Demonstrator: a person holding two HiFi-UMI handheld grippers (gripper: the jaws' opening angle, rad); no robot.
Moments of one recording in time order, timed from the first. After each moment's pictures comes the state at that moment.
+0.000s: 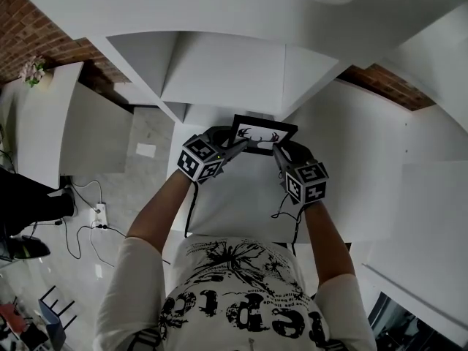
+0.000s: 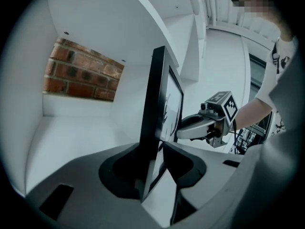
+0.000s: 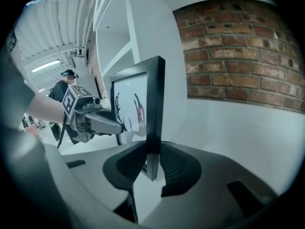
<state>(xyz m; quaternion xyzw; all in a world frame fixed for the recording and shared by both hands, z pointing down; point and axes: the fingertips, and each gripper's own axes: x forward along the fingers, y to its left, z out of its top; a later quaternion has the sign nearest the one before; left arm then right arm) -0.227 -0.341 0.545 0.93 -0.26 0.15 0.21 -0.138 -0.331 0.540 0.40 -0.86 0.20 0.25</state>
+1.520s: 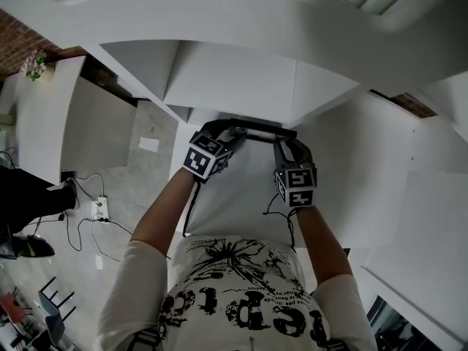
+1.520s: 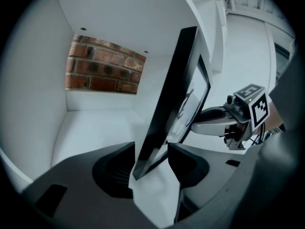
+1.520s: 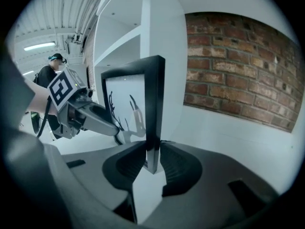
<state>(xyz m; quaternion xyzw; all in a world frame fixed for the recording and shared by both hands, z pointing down) -0.260 -0.378 0.569 0.88 -0.35 0.22 0.25 -0.150 -0.364 0.541 0.47 -0.83 0.13 0.28</state>
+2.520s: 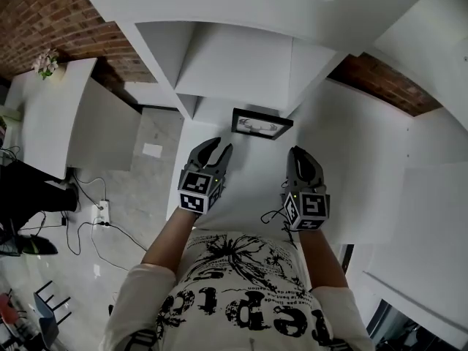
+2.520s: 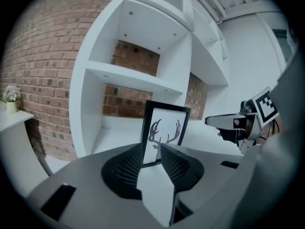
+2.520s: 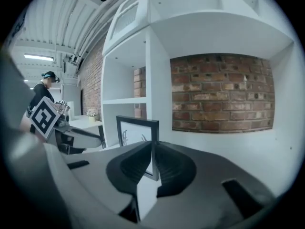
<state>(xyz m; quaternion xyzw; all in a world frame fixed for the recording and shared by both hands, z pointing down) -0.307 -0.290 0.495 0.83 -0.51 0.11 0.18 -0.132 -0.292 0.444 0.54 -0.83 0.08 0.14</state>
